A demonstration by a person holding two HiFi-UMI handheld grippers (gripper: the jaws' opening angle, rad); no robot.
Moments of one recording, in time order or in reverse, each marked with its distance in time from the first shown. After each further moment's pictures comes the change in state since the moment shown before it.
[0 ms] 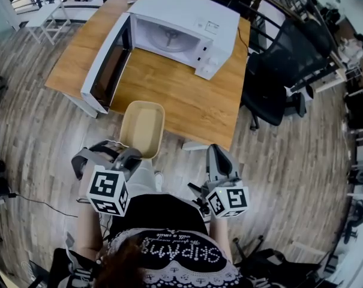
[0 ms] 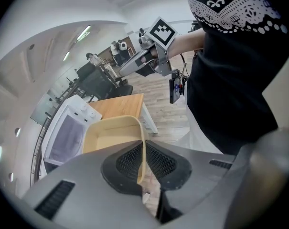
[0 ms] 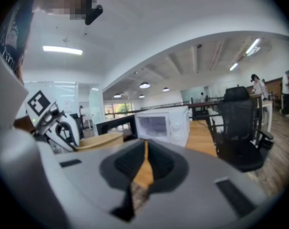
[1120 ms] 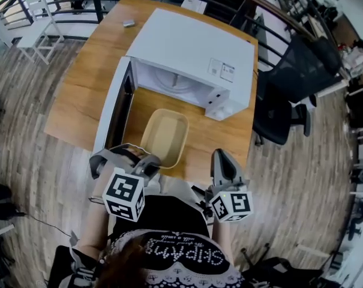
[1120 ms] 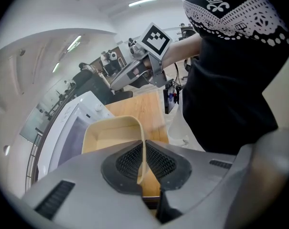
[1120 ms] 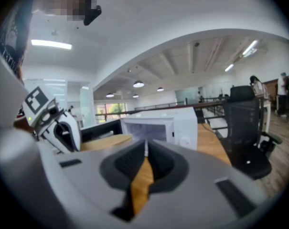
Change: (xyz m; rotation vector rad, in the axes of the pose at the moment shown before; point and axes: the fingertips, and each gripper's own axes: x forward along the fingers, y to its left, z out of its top) left arm 0.044 0.170 -0.047 0.131 -0.121 -0.094; right arm 0.180 -0.021 0.054 0.018 0.001 -0.074
